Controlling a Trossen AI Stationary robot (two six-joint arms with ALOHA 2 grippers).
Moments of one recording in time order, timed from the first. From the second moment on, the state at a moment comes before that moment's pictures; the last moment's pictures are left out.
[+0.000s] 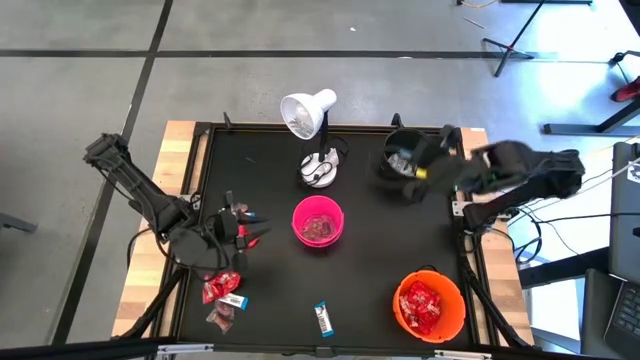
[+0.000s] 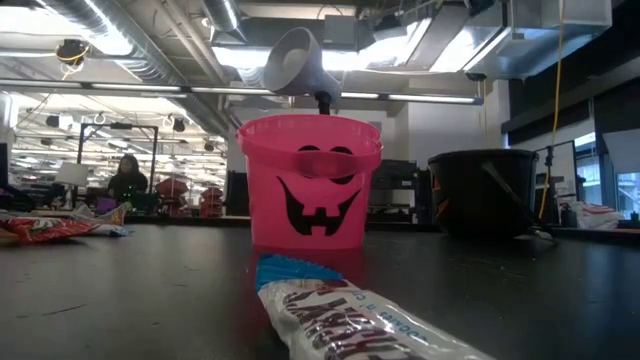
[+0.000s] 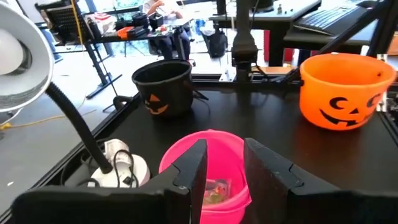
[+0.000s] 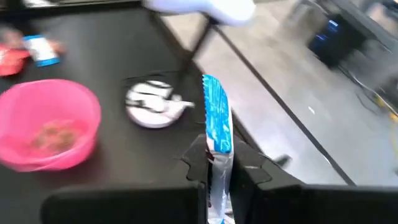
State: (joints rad) left arm -0.70 1.05 0.82 -0.22 -1.00 -0.29; right arm 0.20 1.26 1.67 -1.32 0.73 0.39
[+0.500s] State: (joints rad) left arm -0.67 1.06 0.82 -0.22 -1.00 -0.37; right arm -0.43 1.28 1.58 -1.35 0.47 0.12
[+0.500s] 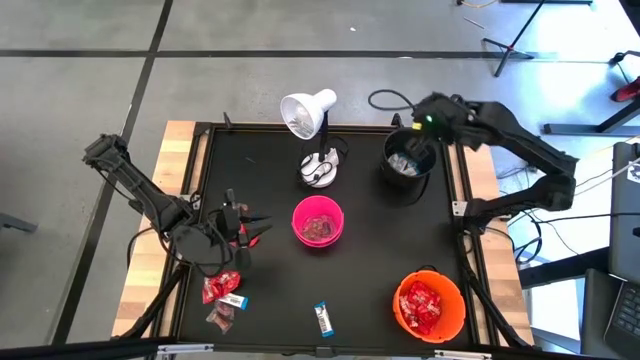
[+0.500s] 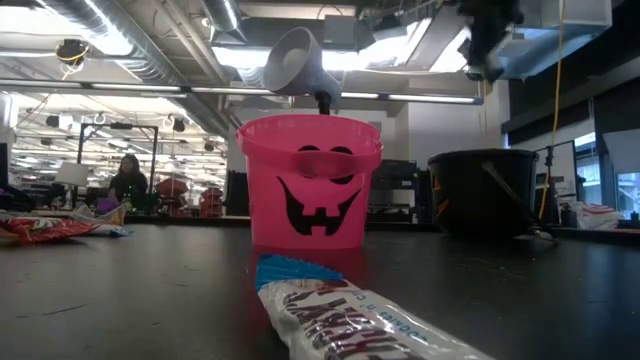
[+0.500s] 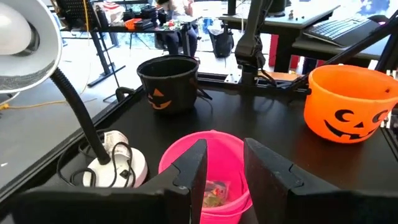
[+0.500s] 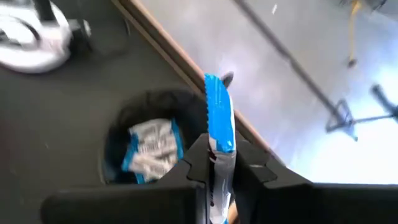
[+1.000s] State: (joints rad) left arm -0.65 1.12 0.82 -0.22 -1.10 -0.40; right arm -0.65 1.31 1.39 -1.22 0.35 0.06
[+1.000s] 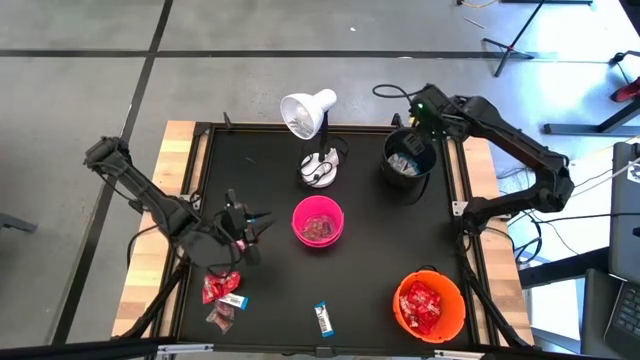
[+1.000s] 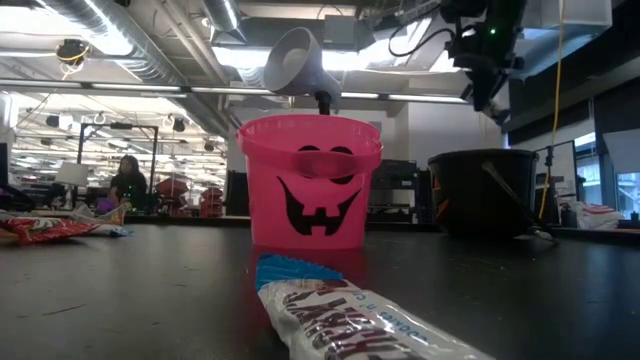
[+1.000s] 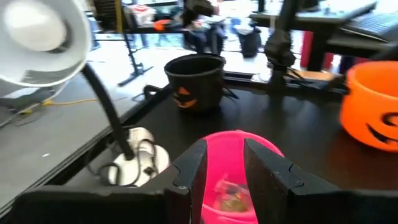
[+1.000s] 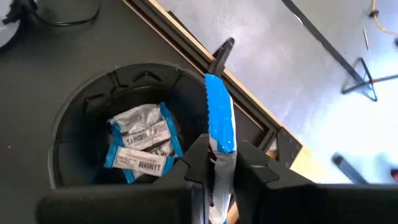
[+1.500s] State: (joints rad) left arm -0.63 1.13 0.82 -0.22 -1.10 -0.44; right arm -0.65 1.31 1.39 -1.23 0.33 0.05
